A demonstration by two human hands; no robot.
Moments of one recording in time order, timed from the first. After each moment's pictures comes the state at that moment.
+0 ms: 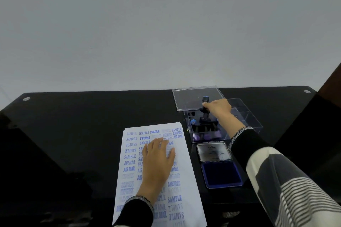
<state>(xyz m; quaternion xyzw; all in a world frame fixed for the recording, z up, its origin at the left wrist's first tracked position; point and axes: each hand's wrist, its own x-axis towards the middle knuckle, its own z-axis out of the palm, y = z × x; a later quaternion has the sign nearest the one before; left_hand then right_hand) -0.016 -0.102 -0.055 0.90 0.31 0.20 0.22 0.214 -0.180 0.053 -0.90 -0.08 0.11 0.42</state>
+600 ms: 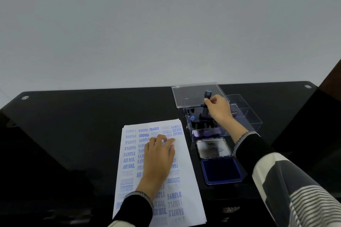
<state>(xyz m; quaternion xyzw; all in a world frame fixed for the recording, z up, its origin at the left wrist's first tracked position) -0.011 -0.098 -0.059 0.93 0.26 0.22 0.13 0.200 -0.195 0.041 -0.87 -0.17 0.05 0.46</state>
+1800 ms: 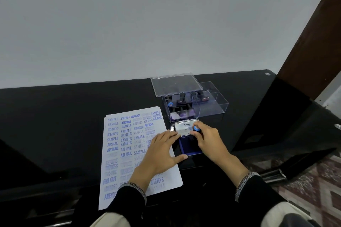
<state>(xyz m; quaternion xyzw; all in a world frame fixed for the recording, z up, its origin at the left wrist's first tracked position) -0.025 -0.157 -0.047 0.96 0.05 0.10 0.24 0.088 -0.318 -0.011 -0.85 -0.36 -0.01 0.37</state>
